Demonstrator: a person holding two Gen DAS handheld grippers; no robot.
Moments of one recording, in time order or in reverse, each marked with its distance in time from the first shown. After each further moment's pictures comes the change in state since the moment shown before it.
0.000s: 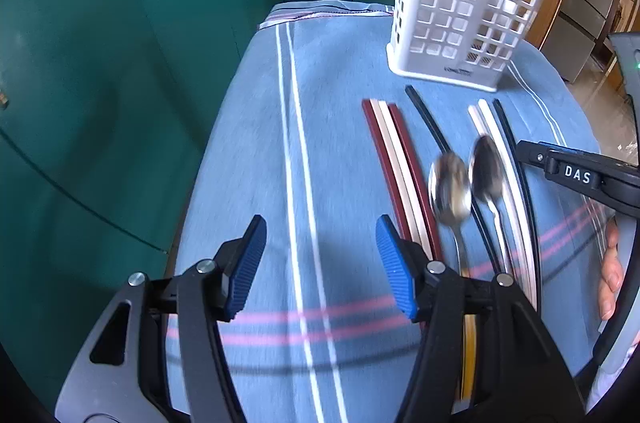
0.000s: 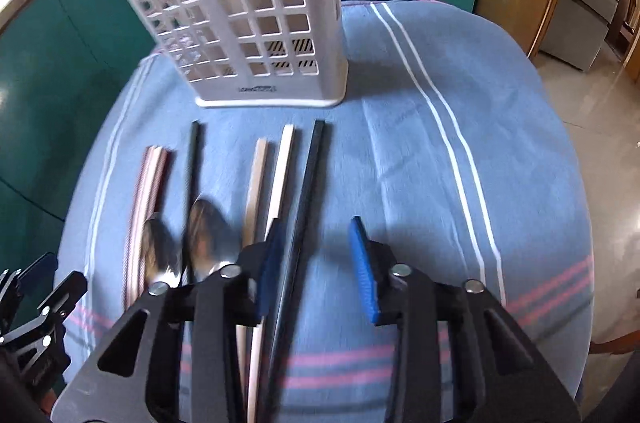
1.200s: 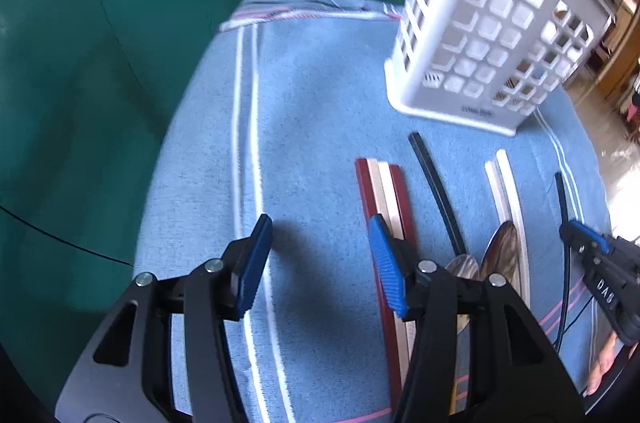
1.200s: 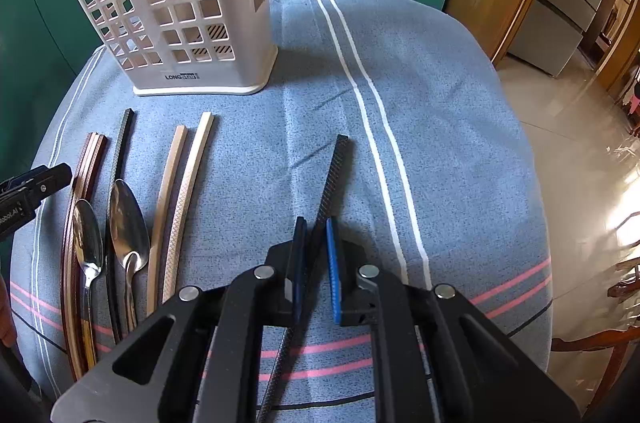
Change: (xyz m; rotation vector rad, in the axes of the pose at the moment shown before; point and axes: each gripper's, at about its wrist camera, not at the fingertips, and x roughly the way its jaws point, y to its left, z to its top) left arm 0.062 -0.010 0.057 -0.016 0.059 -0.077; right arm -0.008 -0.037 -0.021 -0.005 -0.011 -0.127
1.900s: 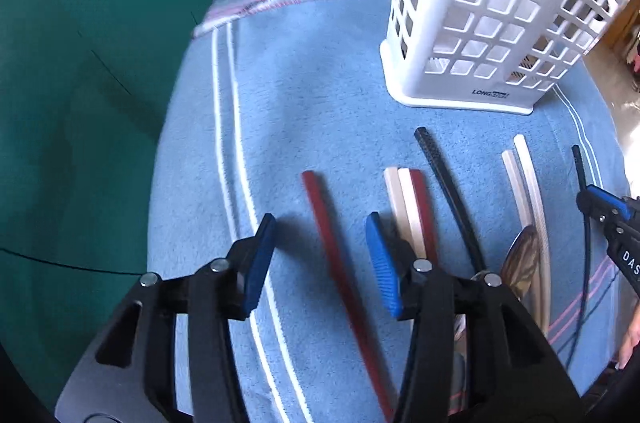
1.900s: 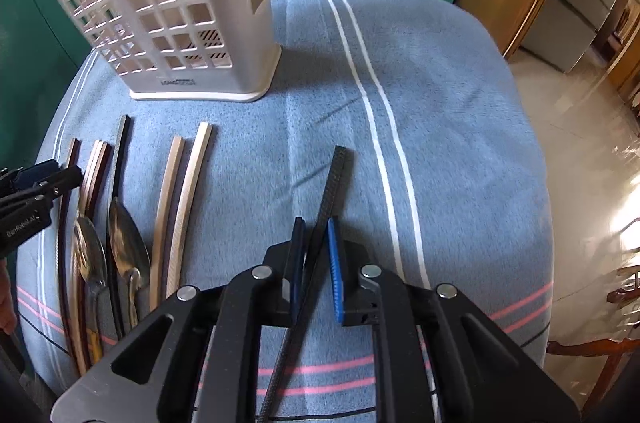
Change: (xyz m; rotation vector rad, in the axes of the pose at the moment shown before) left arm 0.021 -0.010 0.033 0.121 0.144 0.050; right arm 0.015 -0.003 0.035 -0.012 0.119 0.042
